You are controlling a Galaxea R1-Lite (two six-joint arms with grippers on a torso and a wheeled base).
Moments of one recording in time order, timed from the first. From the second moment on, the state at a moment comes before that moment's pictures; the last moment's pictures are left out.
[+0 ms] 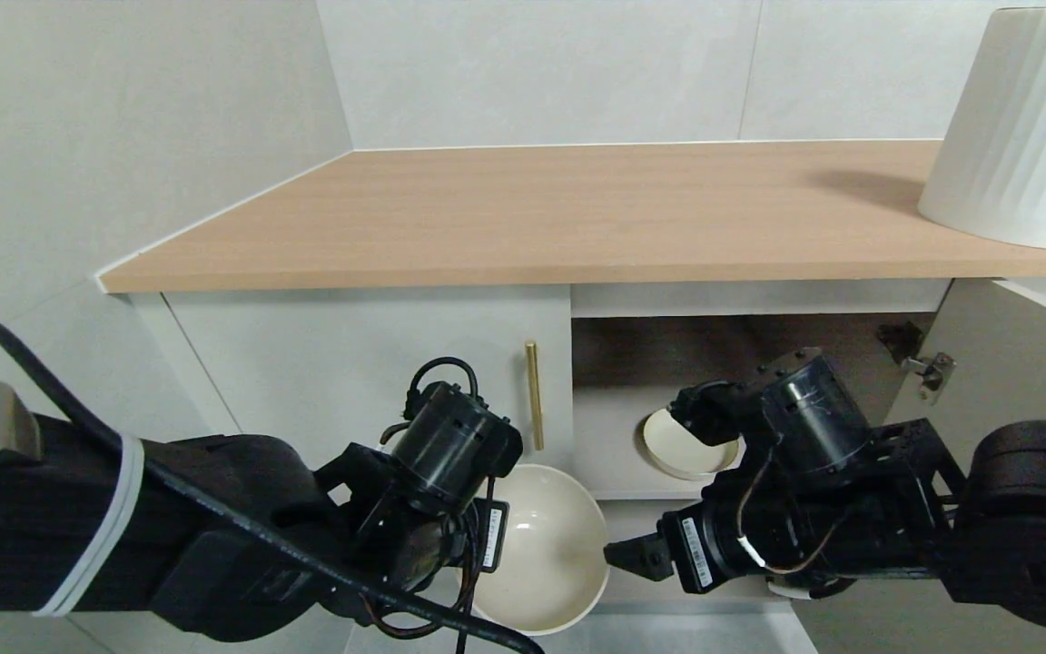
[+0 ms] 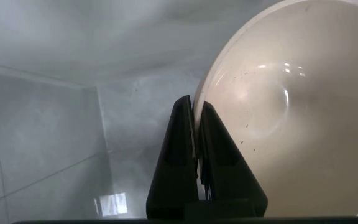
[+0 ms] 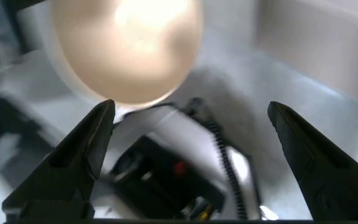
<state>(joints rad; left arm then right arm) -0.76 1.84 -0.93 0.03 0.43 -0.43 0.78 1.76 -0.92 -0.10 0.03 0.33</state>
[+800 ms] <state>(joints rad) -0.82 1.79 -0.93 0.03 0.43 -0.43 0.80 1.88 -0.98 -0.12 -0.10 0.36</state>
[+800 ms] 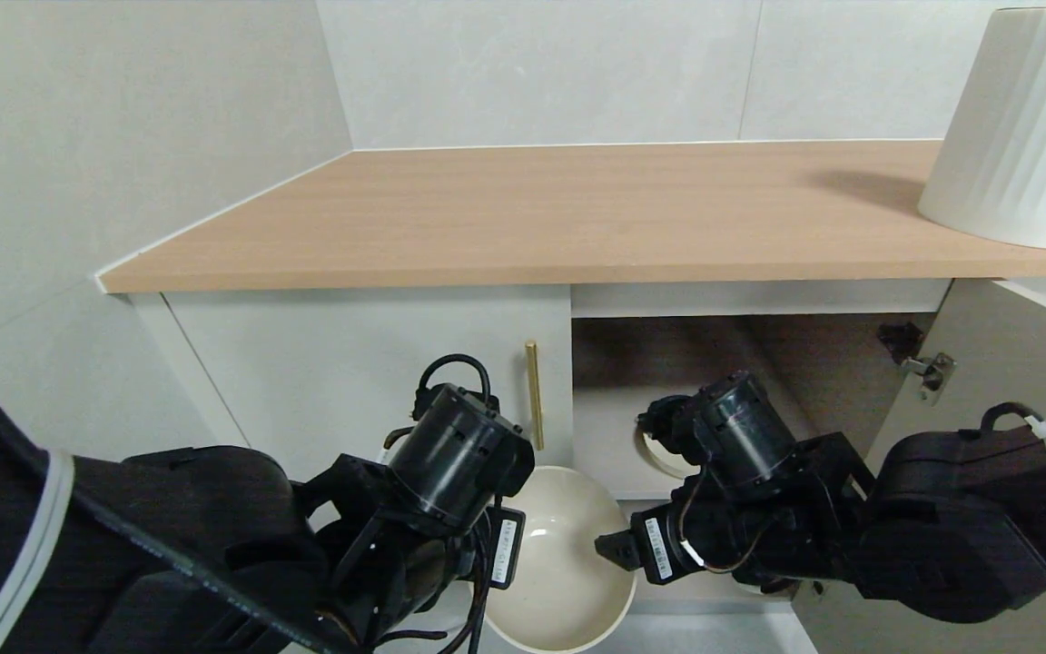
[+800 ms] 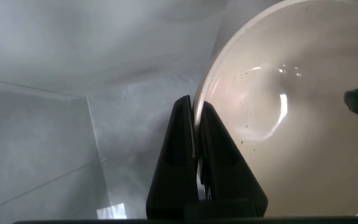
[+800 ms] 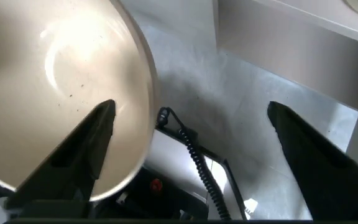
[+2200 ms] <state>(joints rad) -0.82 1.79 -0.93 0.03 0.44 -0.43 0.80 1.90 -0.96 -0.13 -0.11 0.35</state>
